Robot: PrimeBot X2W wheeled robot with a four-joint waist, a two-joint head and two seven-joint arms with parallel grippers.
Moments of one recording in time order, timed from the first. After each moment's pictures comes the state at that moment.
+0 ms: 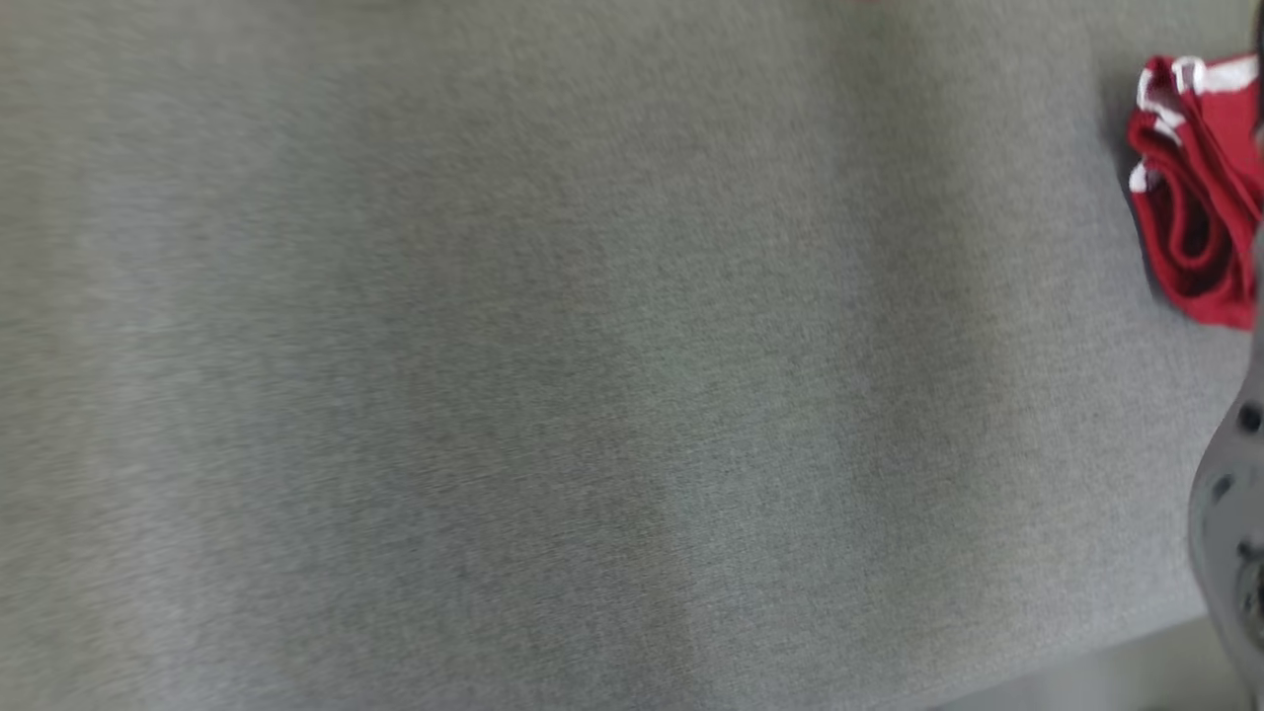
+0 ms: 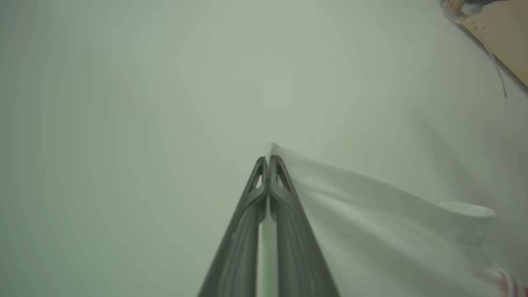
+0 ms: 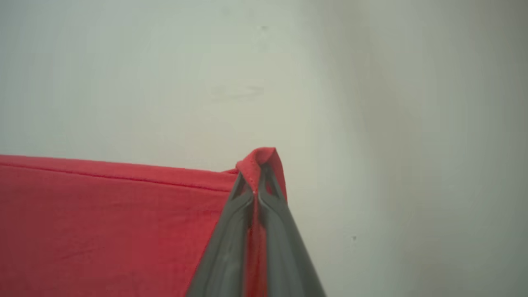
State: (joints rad) left arm -1.75 0.41 -0.35 0.30 -0.29 0.07 -0.26; right arm -1.37 -0.14 -0.10 0.50 0.40 0.13 -0.14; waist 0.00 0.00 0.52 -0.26
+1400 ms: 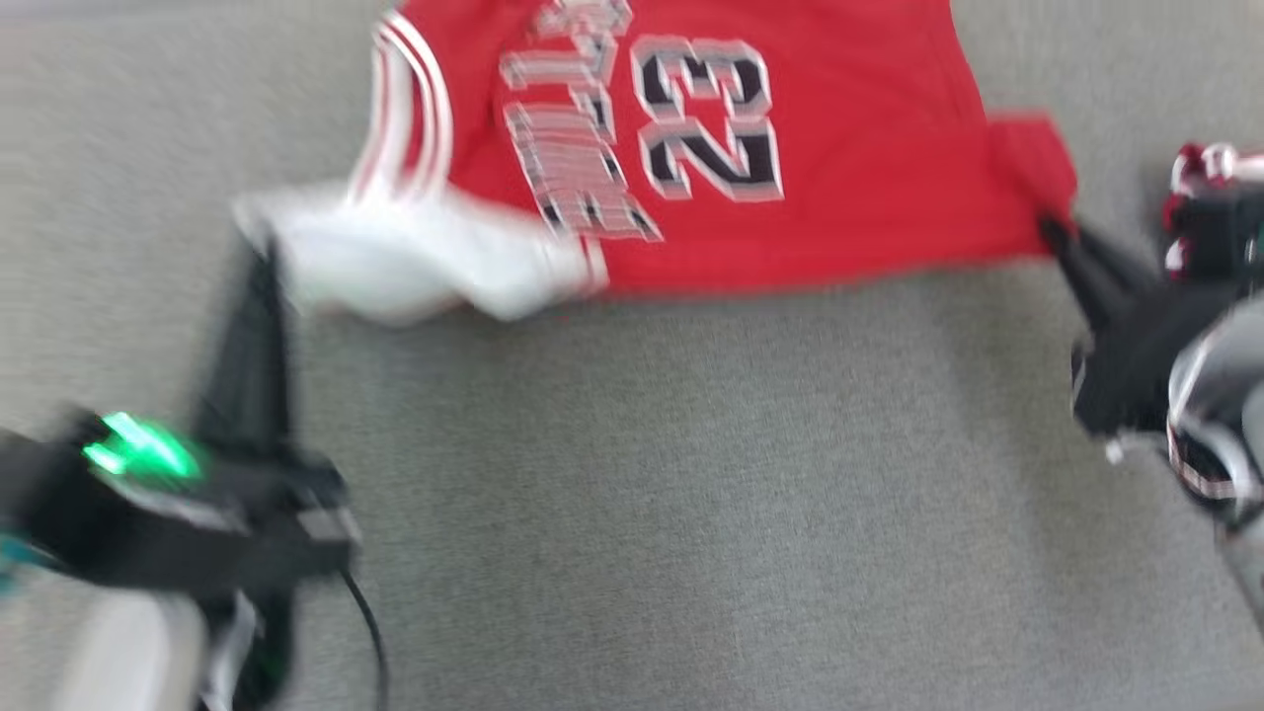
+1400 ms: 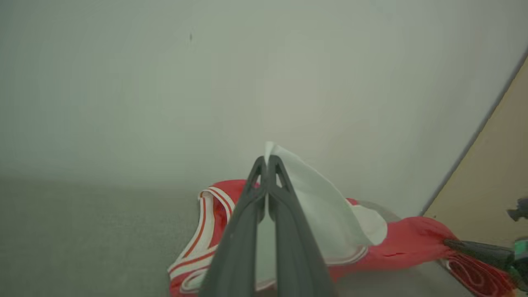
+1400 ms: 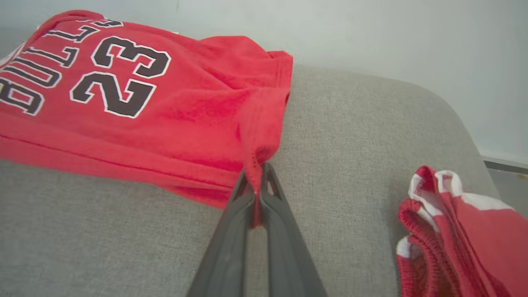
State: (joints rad) left arm -0.38 0.29 -0.16 -0.11 -0.60 -0.12 -0.22; right arm -0.66 -0.55 0.36 0.32 0.55 0.13 0.25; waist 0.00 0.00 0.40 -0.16
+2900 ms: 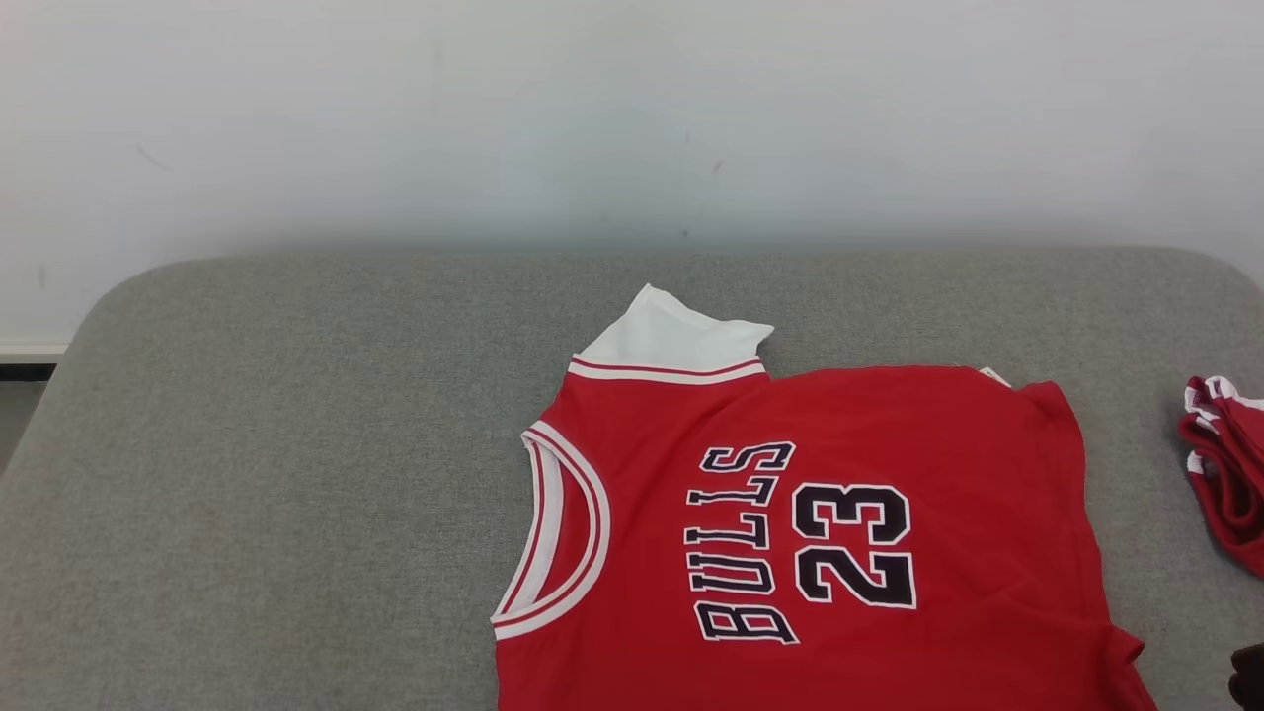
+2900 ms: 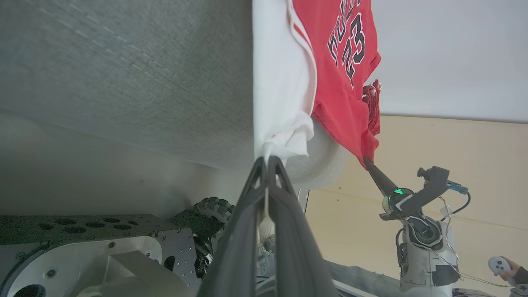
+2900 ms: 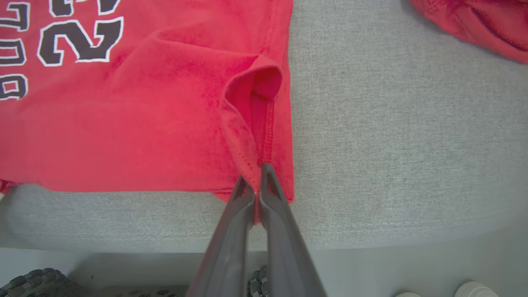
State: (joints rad) left arm 0.30 0.38 -0.50 -0.02 -1.47 -0.10 0.24; right arm 0.24 -0.28 -0.18 -0.08 0.37 0.13 0.73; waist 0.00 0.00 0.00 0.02
